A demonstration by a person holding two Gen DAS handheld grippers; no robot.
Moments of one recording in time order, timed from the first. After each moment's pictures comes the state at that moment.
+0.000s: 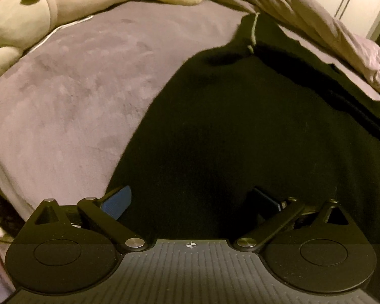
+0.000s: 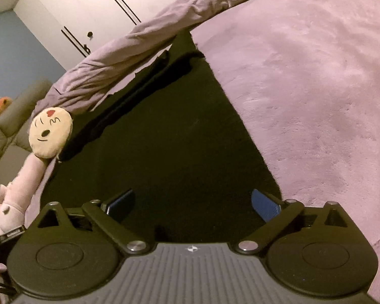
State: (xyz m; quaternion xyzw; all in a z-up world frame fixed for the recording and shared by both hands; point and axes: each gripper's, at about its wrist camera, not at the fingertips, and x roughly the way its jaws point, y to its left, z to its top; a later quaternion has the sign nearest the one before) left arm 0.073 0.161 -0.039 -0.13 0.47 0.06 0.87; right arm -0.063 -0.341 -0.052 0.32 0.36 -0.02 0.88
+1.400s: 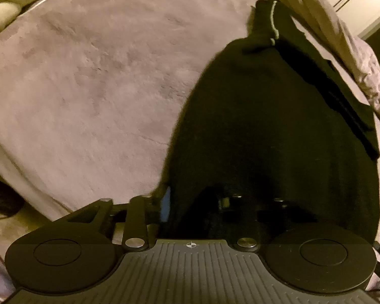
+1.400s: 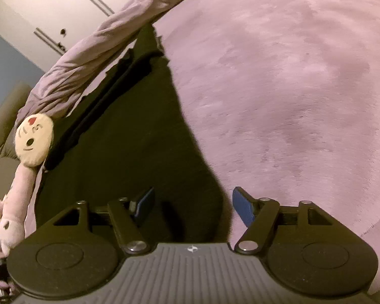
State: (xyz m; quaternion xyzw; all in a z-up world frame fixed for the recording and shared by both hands) left arm 0.073 0.238 -0.039 -0.21 0.54 -0.02 0.81; right arm -0.069 -0.393 -0.049 0.35 0.41 -0.02 0.84
